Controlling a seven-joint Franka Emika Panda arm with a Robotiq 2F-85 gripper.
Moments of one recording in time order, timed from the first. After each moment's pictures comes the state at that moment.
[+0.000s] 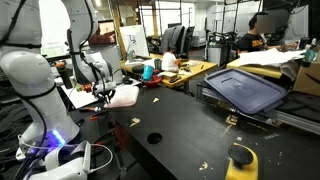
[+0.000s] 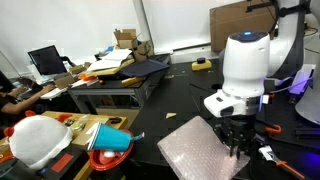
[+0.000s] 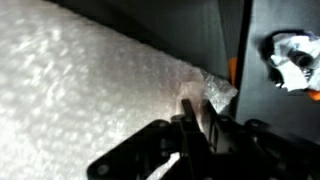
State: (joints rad) arm 0.40 0.29 0.03 -2.80 -1.26 3.25 0.20
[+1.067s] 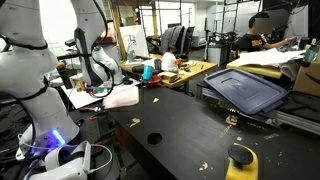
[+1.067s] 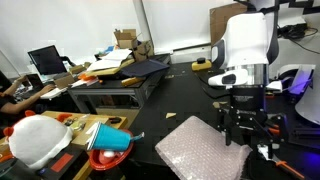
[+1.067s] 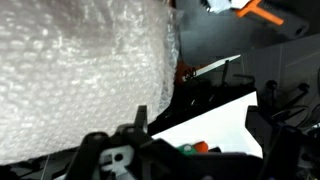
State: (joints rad) arm -0.42 0.33 0.66 -2.76 -1.86 3.46 0.74
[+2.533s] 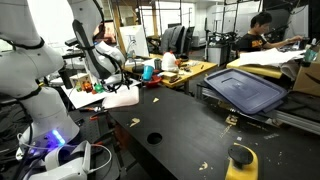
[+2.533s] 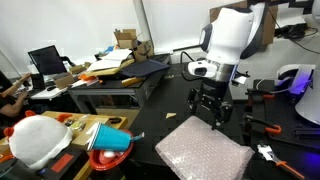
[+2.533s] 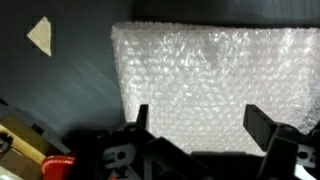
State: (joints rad) arm -0.78 0.25 0.95 -2.69 -1.90 3.13 0.78
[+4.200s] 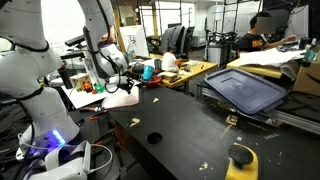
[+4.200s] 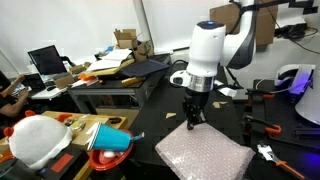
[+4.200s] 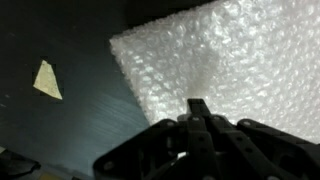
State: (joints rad) arm -0.65 0.43 0.87 -2.59 -1.54 2.94 0.75
